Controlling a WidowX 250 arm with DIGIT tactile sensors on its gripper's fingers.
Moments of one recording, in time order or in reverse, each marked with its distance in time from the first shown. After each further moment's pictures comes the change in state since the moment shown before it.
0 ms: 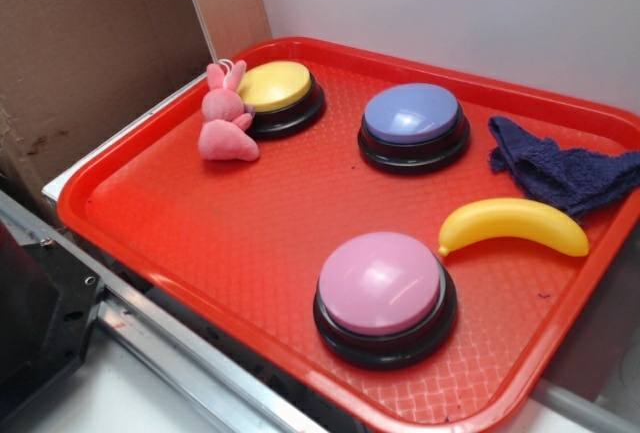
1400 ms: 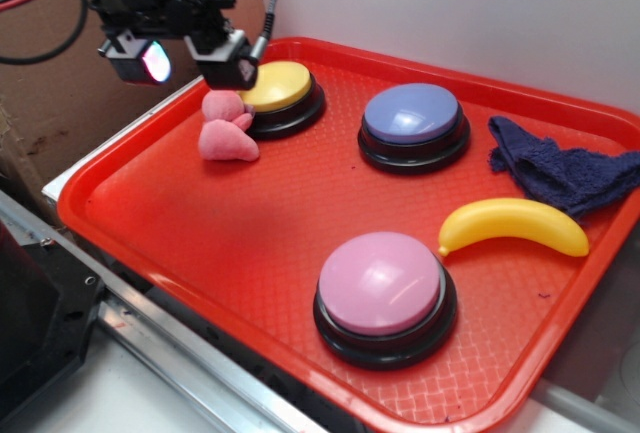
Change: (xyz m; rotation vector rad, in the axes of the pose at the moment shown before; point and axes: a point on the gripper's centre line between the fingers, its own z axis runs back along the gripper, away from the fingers) arm 0.085 0.037 -0.173 0.073 -0.085 0.445
